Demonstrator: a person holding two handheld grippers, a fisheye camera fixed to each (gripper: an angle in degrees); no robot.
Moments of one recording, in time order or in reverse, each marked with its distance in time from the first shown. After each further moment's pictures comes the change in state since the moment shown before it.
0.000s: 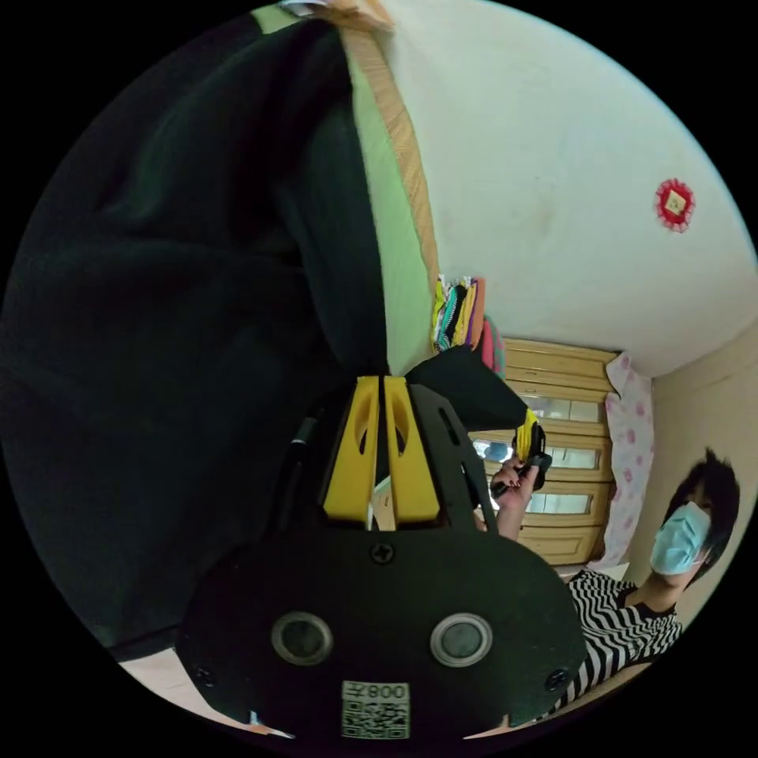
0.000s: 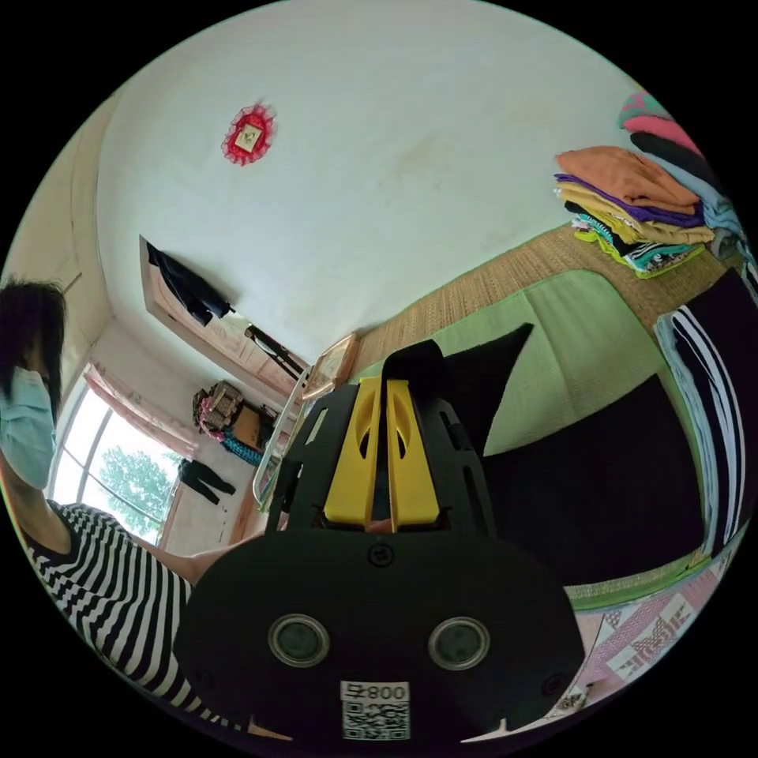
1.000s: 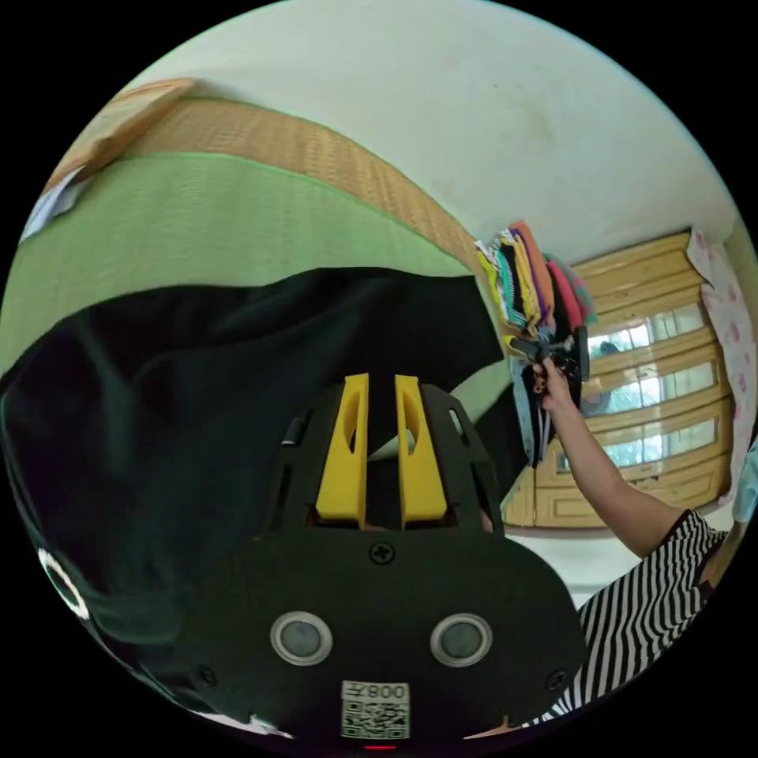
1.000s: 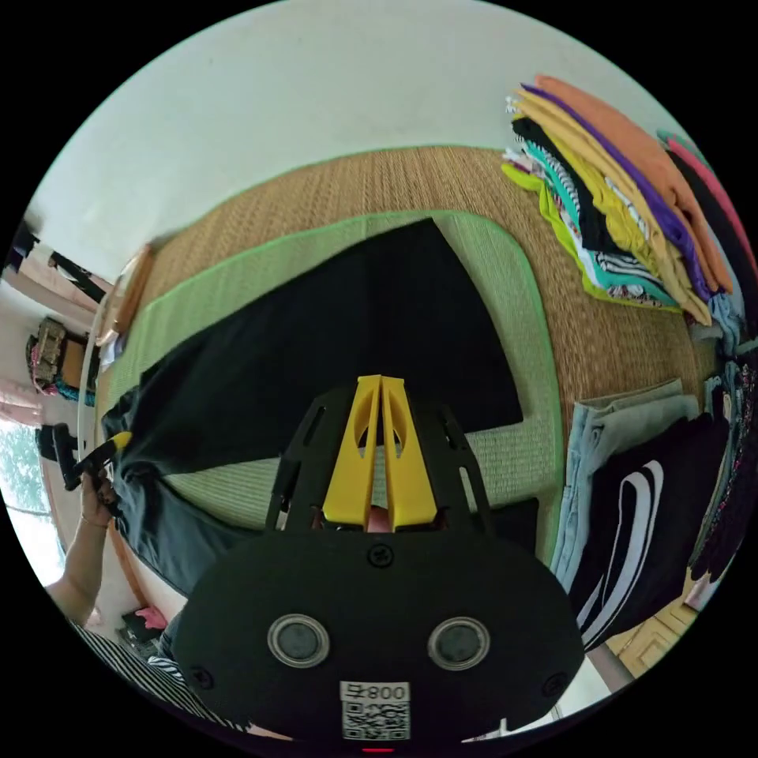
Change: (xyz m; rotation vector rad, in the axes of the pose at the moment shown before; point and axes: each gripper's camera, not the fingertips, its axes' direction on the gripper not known) left arm 0.080 -0.065 0.017 -0.026 -0.499 0.321; right arm 0.122 -0.162 0.246 -0.492 0.639 -0.048
